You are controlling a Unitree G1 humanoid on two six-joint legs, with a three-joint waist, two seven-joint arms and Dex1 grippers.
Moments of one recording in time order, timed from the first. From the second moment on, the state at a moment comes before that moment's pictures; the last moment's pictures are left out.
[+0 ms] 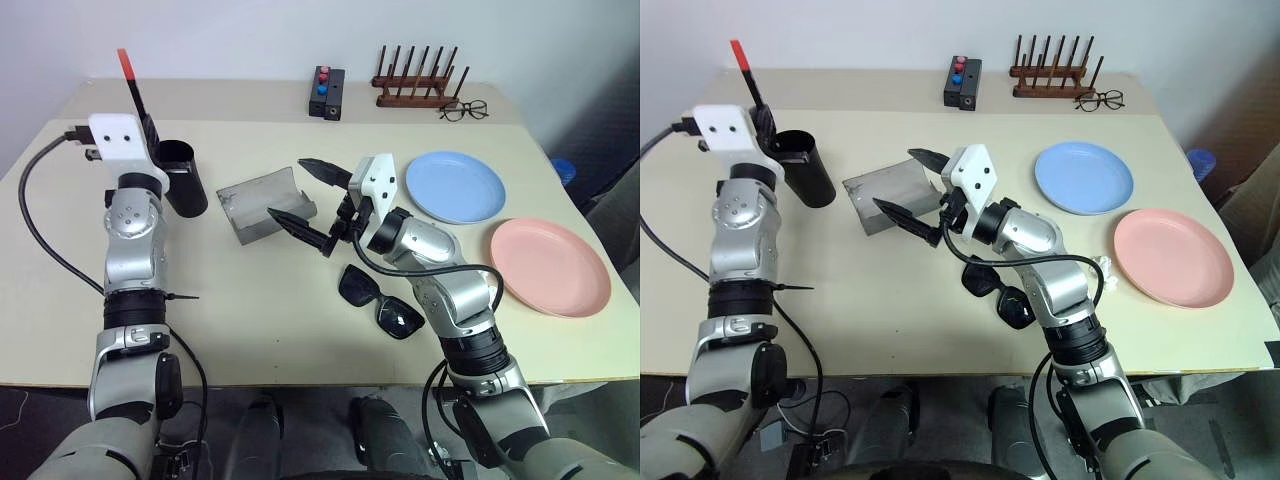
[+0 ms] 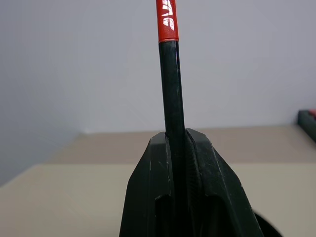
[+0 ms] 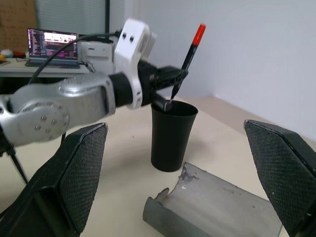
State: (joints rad) left arm -0.70 0.38 0.28 0.40 -0.08 -0.03 -0.02; right arm -0.59 -0.18 0.19 -0.16 0.32 0.28 0.69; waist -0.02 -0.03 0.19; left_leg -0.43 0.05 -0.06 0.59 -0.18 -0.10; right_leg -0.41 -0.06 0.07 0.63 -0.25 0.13
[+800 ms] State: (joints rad) left arm -0.66 0.35 0.28 0.40 -0.08 -0.03 -0.01; right arm -0.59 -0.18 0.19 -0.16 0.32 0.28 0.70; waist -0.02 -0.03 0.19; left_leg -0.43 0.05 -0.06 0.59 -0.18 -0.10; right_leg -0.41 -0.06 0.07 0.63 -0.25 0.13
